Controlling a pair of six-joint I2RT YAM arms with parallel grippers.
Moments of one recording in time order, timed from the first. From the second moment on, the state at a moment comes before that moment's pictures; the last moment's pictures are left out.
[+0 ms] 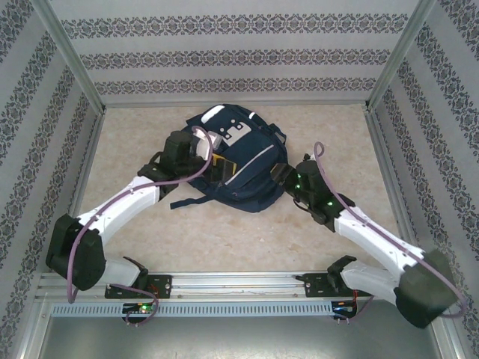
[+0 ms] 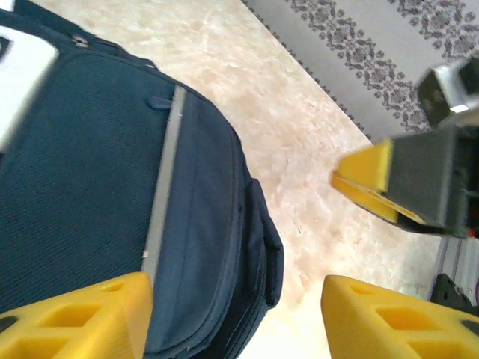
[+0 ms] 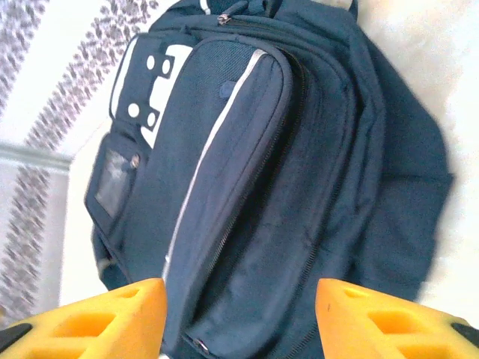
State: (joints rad) left arm -0.44 1.38 1.01 -0.17 0.50 -0.25; right arm 0.53 1.04 0.64 -0.17 0.07 0.97
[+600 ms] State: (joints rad) left arm -0.36 1.89 1.41 -0.67 0.32 -0.52; right arm 0.66 1.20 0.79 -0.41 -0.10 0.47
